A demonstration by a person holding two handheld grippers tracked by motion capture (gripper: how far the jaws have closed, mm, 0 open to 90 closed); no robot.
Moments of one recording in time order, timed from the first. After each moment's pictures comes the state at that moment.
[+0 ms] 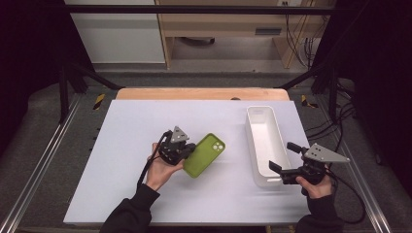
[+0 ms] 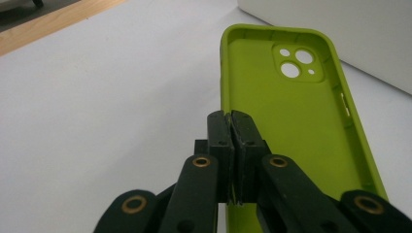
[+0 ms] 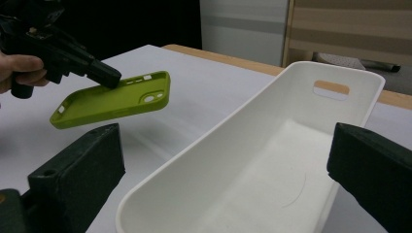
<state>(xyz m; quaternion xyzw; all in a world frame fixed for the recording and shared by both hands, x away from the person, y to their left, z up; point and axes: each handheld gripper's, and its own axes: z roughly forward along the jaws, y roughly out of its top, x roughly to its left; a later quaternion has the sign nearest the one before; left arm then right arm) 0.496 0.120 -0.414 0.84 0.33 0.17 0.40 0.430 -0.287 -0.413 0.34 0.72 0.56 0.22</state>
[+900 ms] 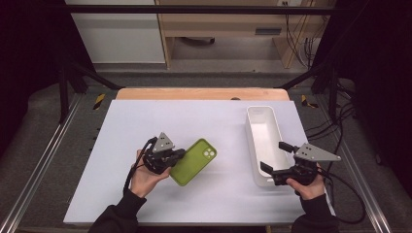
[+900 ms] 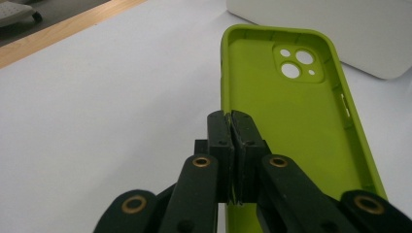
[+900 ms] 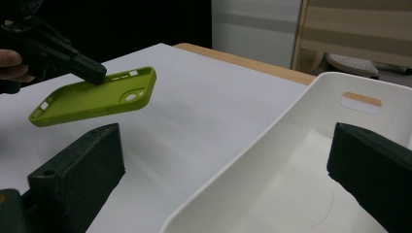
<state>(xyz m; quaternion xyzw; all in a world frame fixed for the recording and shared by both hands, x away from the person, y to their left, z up) 0.465 0.154 -0.404 0.84 0.31 0.17 0.42 0.426 -0.259 -0.401 0.33 0.73 0.56 0.21</state>
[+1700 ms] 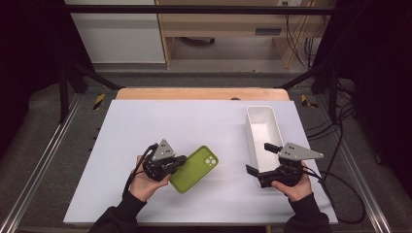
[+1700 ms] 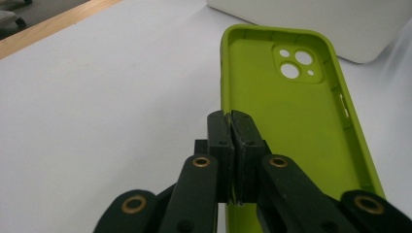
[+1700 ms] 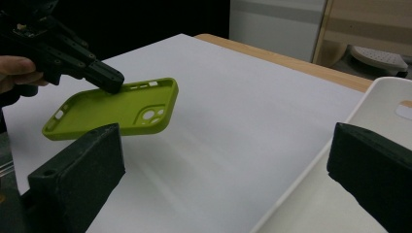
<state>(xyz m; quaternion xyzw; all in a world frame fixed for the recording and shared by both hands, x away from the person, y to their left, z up) 0.450 0.152 -0.408 0.85 0.28 0.17 0.42 0.425 -0.221 -0.394 0.31 0.75 0.55 0.18</state>
